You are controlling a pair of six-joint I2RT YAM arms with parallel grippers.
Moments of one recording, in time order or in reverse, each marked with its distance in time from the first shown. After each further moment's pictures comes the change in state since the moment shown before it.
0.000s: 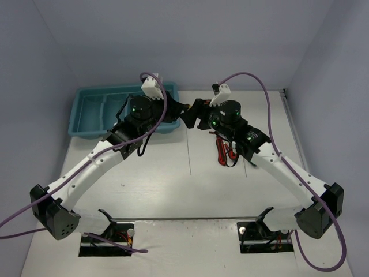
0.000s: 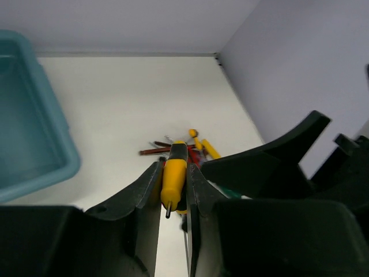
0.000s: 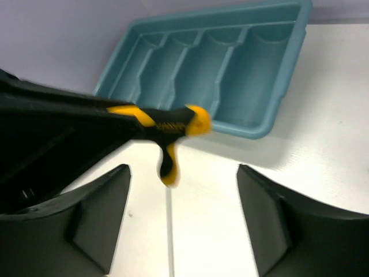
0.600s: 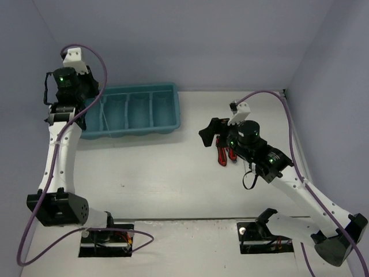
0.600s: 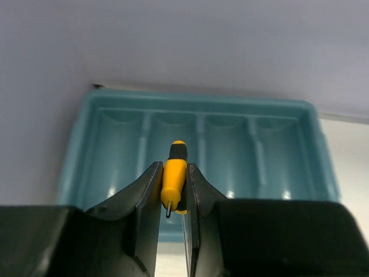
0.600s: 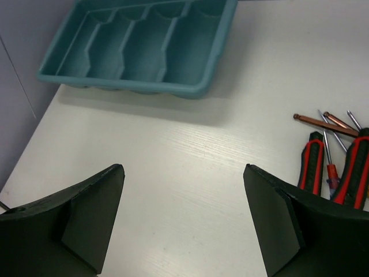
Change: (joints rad) left arm 0.742 0.090 0.262 -0.279 0.075 0.454; right arm -0.001 -0.297 -0.214 -0.170 0.122 -0.084
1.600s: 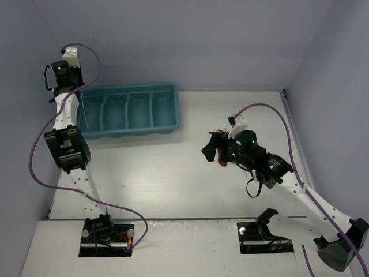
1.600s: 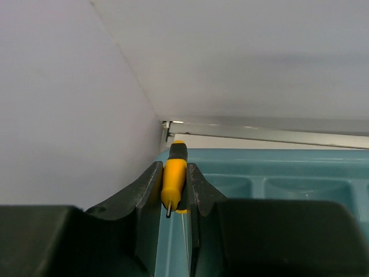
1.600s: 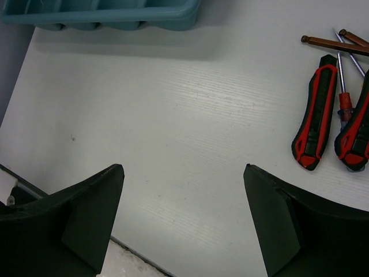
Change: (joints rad) left arm 0.218 0.768 0.473 0.269 0.094 0.254; right arm -0.001 -0.059 -0.106 -0.139 -0.068 0.070
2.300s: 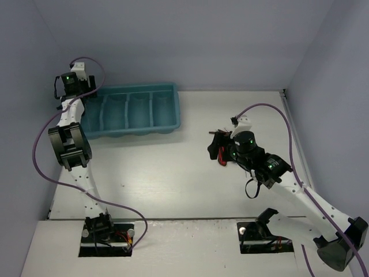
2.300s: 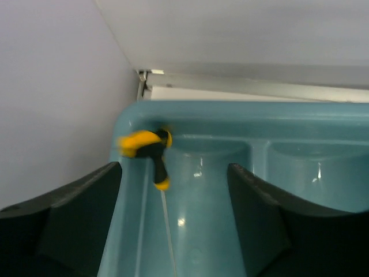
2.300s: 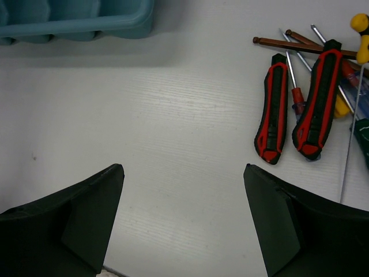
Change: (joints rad) left arm -0.003 0.070 -0.102 0.017 -0.003 -0.039; right arm -0.009 0.007 -0.014 -0.028 0.145 -0.010
